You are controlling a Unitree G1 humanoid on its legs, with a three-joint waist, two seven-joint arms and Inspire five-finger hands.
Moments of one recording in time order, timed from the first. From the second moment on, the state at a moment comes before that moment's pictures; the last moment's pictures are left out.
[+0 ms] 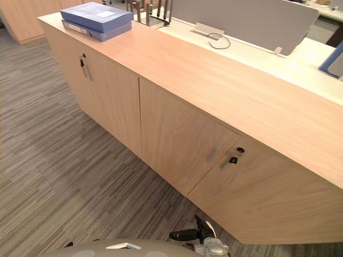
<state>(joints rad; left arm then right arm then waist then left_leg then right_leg) 0.24 0.17 0.25 1.16 -0.19 -0.14 -0.05 0.08 -0.12 -0.09 1.13 -0.13 -0.11 0.05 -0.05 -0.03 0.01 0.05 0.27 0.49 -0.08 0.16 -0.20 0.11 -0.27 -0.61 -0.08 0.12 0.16</state>
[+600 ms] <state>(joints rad) 0.23 0.13 0.12 1.12 -0.17 -0.17 0.01 0.10 -0.14 -0.08 1.14 -0.13 -0.10 0.02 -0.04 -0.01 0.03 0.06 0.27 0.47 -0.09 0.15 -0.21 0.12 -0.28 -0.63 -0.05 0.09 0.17</state>
